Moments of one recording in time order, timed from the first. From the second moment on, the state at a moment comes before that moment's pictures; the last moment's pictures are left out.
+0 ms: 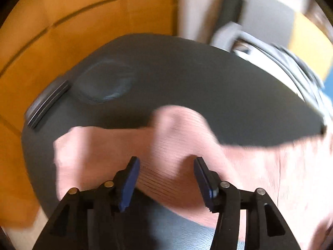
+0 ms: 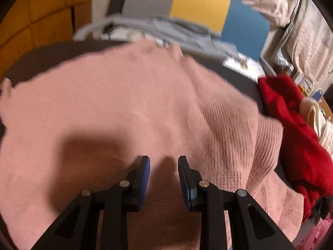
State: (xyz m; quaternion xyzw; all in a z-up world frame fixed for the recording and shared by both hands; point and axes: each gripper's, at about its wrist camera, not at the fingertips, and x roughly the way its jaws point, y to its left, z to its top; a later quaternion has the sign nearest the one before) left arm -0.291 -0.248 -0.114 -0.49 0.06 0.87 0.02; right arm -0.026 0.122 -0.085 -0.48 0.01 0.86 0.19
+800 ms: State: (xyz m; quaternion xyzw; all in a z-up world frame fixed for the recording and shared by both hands) left arm -0.289 -0.197 -0.070 -0.40 0.17 0.90 -0.01; right arm -0.075 0.133 -0.057 -0.39 0.22 0.89 0.09
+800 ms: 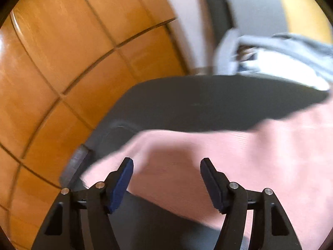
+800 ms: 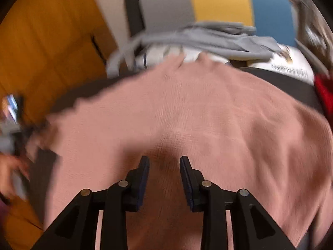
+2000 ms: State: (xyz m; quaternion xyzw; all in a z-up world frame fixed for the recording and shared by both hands) left arm -0.181 -0.151 -0.133 -0.44 0.07 0.88 0.13; right arm 0.143 0.295 -0.037 -0.35 0.30 0.85 0.24
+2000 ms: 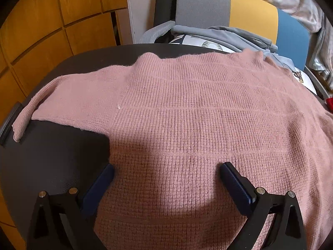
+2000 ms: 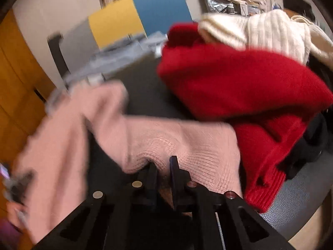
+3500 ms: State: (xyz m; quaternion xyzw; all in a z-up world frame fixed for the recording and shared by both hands) left arm -0.176 -0.150 -0.132 -0.44 0.07 0.89 0.13; right arm 0.265 0.452 -0.029 -0.18 0.46 0.78 0.39
